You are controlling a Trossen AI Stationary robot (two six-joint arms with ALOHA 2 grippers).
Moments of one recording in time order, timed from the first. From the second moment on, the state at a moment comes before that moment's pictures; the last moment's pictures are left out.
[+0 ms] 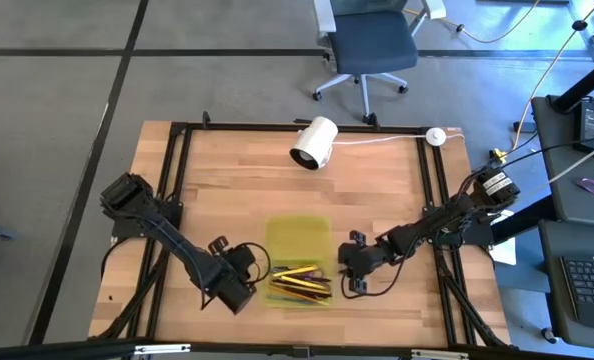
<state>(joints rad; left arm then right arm) -0.67 1.76 1.14 -0.91 -0.45 -1.30 0.47 1.65 0.69 0.02 0.15 0.57</state>
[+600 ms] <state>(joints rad) -0.54 1.76 1.14 -0.83 -0.25 -1.02 0.47 1.65 0.69 -0.02 0.14 0.65</state>
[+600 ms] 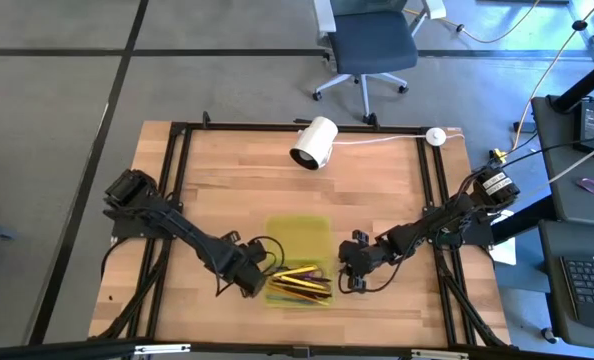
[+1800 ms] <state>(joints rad) -0.62 1.79 1.13 -0.92 -0.31 -0.99 0.47 1.65 0.69 -0.11 0.22 0.47</state>
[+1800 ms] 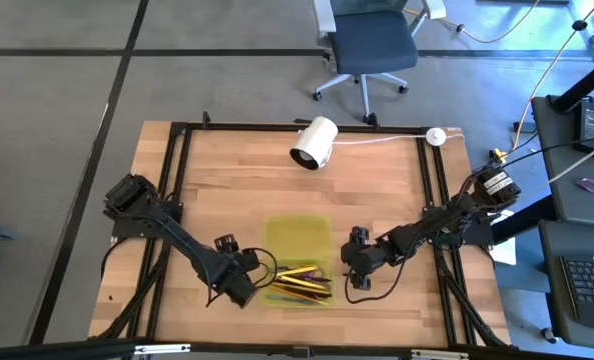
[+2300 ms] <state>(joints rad) -0.64 1.79 1.07 -0.86 -0.53 -0.88 0.45 1.65 0.68 -0.09 0.25 0.51</state>
